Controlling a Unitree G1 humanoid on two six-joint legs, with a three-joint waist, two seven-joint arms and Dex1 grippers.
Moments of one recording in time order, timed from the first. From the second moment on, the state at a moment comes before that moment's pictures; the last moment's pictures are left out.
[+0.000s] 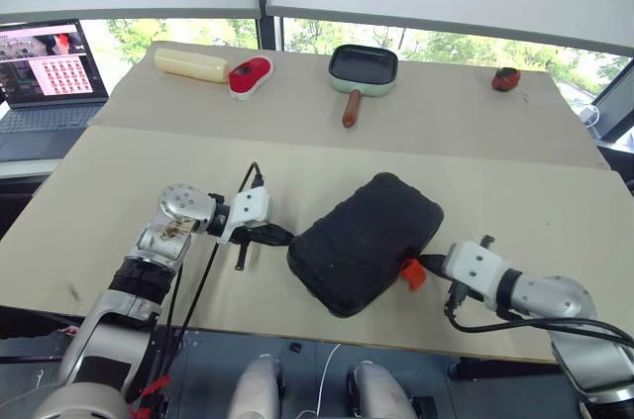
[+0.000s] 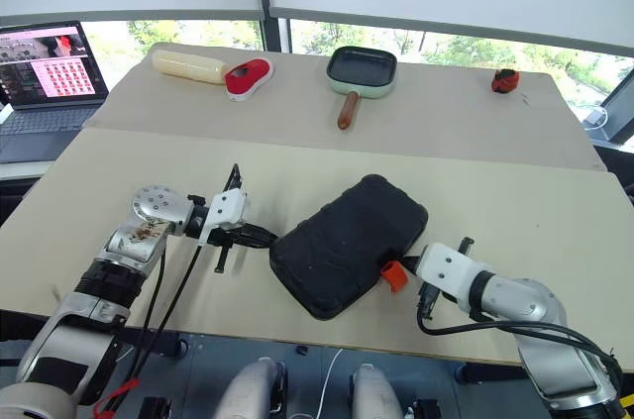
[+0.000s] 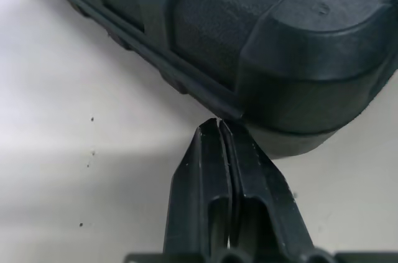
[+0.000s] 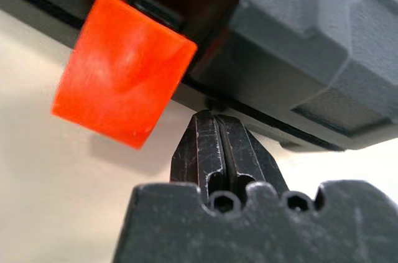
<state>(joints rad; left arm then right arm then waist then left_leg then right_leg) -0.67 0.56 -0.22 0.38 -0.15 0.02 -1.43 0.11 -0.81 -0.06 -0.42 0.03 0.24 0.80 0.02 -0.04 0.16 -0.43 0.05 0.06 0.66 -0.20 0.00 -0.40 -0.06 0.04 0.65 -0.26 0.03</state>
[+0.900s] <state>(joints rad) -0.81 0.40 -0.37 0.41 -0.12 -0.13 -1.47 0.13 -0.75 0.05 -0.51 0.08 0.40 0.75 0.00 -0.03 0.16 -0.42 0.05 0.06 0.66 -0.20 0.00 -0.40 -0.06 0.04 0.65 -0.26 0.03</state>
